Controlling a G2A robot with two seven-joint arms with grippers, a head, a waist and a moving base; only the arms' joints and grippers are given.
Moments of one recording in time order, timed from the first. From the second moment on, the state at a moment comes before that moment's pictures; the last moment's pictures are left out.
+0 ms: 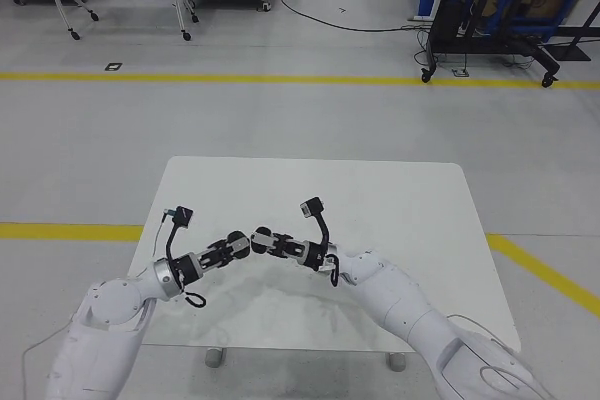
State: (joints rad) left arm 1.45 -1.09 -1.45 -1.61 -0.12 -0.38 -0.88; right arm -0.88 -1.50 0.67 -0.70 0.49 -0.95 0.73
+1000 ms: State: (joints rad) left arm 1.35 -1.06 -1.44 -1.54 -0.26 -0.20 -1.28; right arm -0.96 -1.40 0.82 -0.89 0.53 -0.66 1.05
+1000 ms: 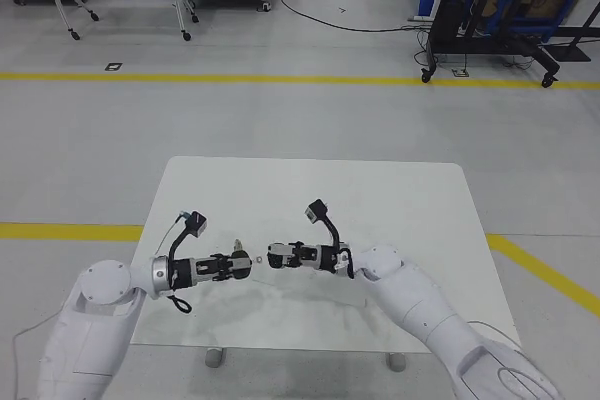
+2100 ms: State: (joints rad) left arm 1.31 -1.04 -1.35 -1.51 -0.30 -0.23 -1.34; right arm -0.96 -1.40 0.81 -0.89 0.60 -0.49 1.21
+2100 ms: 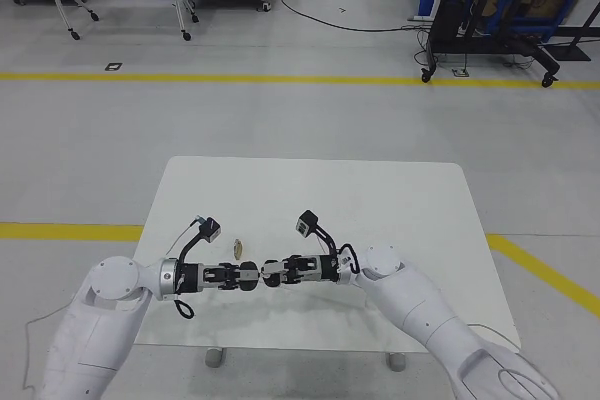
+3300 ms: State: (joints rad) left arm 1.39 -1.00 -1.41 -1.66 0.04 -0.34 -1.03; right arm -1.10 -1.30 1.12 -1.01 0.59 -0.66 1.15
